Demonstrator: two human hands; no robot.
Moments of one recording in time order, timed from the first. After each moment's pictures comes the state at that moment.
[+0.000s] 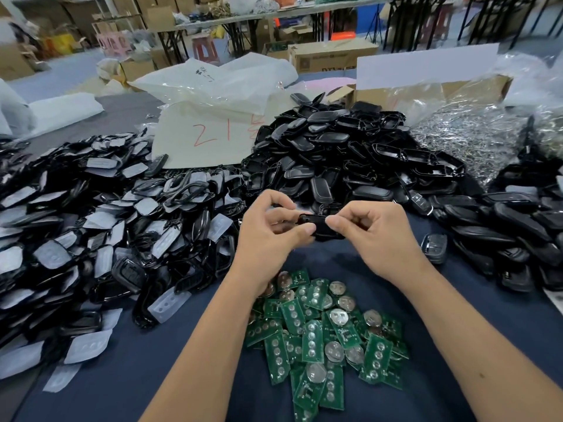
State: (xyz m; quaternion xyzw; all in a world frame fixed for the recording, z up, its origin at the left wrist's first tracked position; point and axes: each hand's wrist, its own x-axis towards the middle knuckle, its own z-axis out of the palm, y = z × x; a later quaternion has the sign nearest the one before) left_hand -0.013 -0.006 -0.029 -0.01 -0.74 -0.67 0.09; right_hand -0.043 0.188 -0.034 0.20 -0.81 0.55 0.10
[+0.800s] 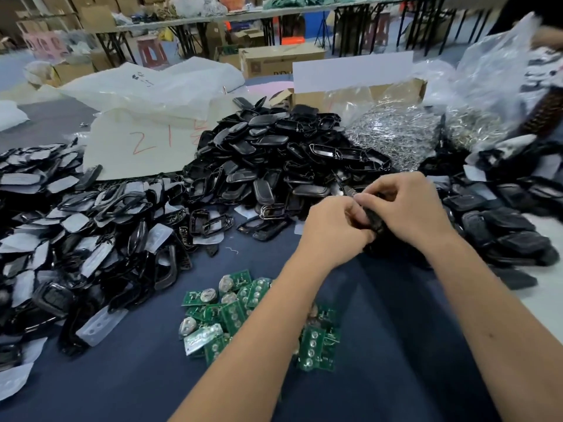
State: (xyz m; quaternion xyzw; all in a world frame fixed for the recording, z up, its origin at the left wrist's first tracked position) left_hand -0.037 0.154 -0.012 -0.08 -0.85 -0.52 -0.06; right_hand -0.054 0.309 -0.007 0.04 -0.90 0.39 0.18
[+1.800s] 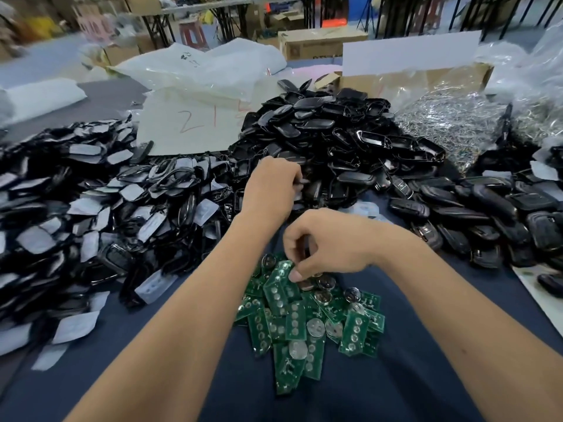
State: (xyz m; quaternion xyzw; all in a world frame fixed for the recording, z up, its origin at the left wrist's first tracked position) left_hand -0.085 0.017 -0.010 -0.11 -0.97 -0.12 0.16; right_hand -0.023 0.172 0.016 0.35 -0.88 0.24 -0.23
